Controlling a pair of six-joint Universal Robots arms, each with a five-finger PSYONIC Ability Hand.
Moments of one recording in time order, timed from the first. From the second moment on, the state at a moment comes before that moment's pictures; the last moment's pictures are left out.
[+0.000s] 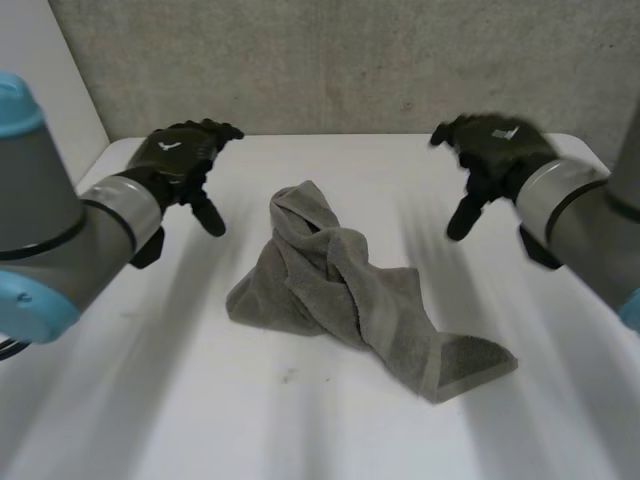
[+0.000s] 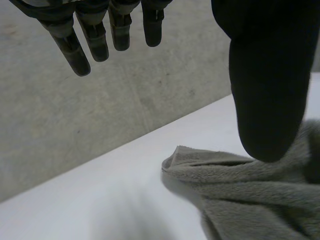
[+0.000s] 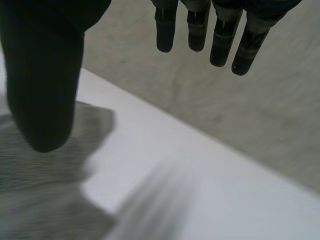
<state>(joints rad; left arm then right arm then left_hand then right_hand) 4.33 -1.95 -1.31 3.12 -1.43 3.24 2.00 -1.25 1.23 0.26 1.52 3.04 0.18 0.18 0.18 0.18 0.03 0.22 0.24 0.22 0.23 0.06</state>
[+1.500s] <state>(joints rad) 4.02 -1.86 -1.69 3.18 -1.62 3.41 2.03 -1.16 1.45 0.48 1.43 2.35 0.46 0.45 0.46 0.45 0.28 0.92 1.16 1.18 1.19 0.95</state>
